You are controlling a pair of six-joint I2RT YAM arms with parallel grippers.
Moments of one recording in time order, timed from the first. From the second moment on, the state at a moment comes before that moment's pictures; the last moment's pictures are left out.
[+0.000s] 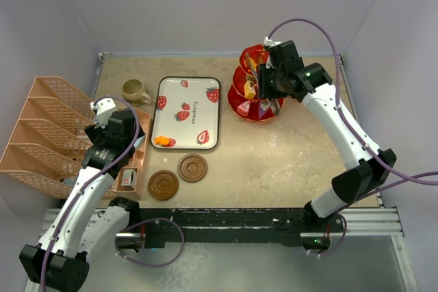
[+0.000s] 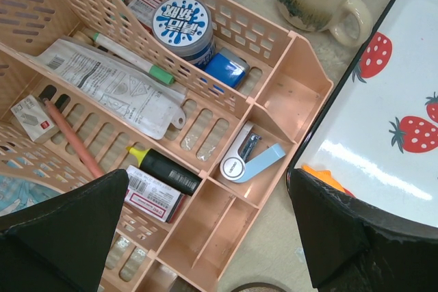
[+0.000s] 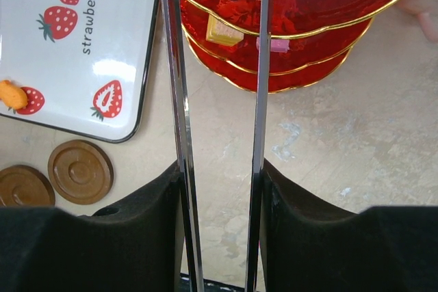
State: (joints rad) left arm -0.26 0.81 0.79 -0.67 -0.72 -0.49; right arm 0.47 1.56 1.74 -1.02 0.14 0.29
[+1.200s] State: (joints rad) left arm -0.26 0.79 0.79 -0.68 -0.73 -0.49; right arm 0.66 1.35 1.54 -0.85 -0.25 0.35
